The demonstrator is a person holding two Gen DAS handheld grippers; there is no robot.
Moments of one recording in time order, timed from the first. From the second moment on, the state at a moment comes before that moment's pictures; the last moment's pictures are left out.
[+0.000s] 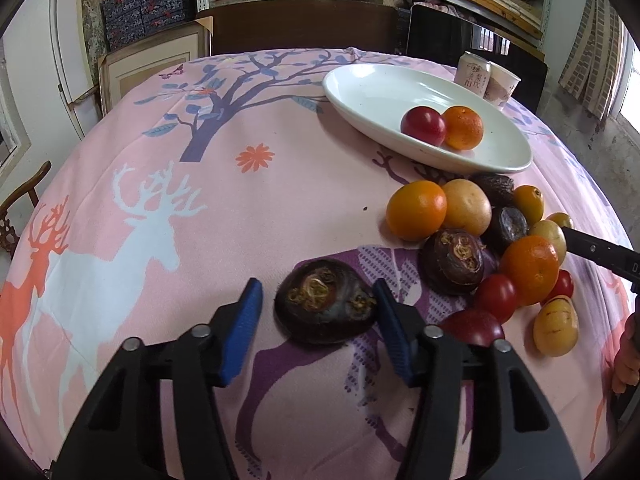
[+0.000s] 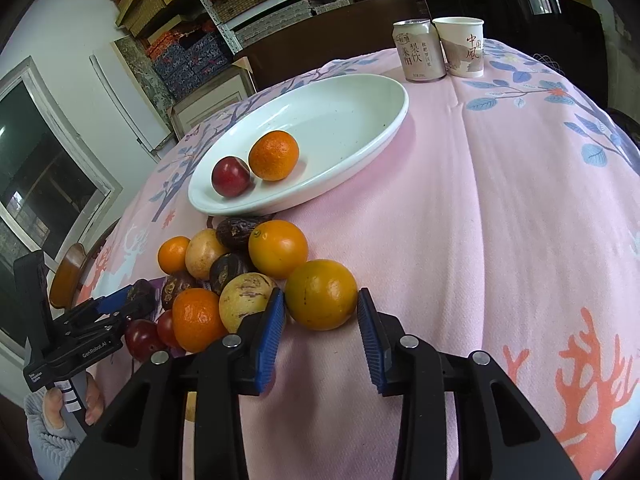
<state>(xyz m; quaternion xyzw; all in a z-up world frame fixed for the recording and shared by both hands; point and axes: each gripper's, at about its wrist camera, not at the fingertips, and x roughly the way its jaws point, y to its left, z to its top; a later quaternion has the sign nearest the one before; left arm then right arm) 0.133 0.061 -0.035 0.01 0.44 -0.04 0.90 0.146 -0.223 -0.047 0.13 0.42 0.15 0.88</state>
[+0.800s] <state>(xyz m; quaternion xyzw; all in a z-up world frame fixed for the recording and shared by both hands) 0.197 0.041 0.042 -0.03 0.37 -0.05 0.93 0.170 -0.241 0.007 0.15 0.35 0.13 0.91</state>
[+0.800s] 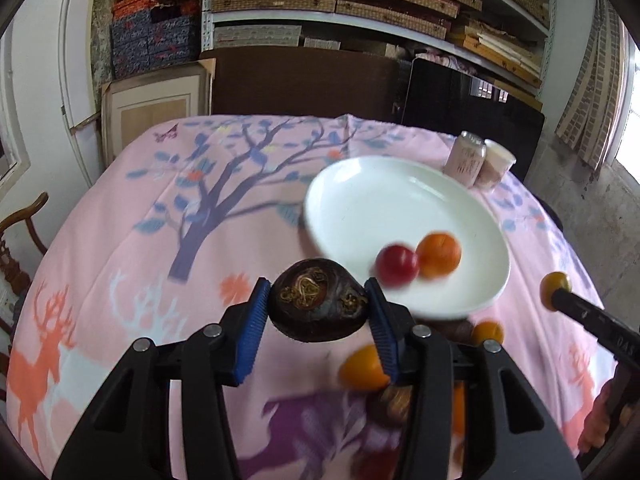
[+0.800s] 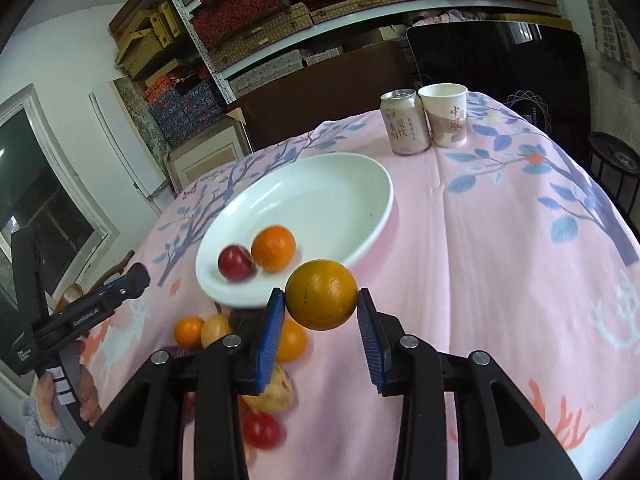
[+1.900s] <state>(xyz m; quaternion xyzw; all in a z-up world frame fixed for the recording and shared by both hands) 0.199 0.017 0.028 0.01 0.34 -0.02 0.94 0.177 -0.201 0.008 0.04 0.28 0.08 0.96</state>
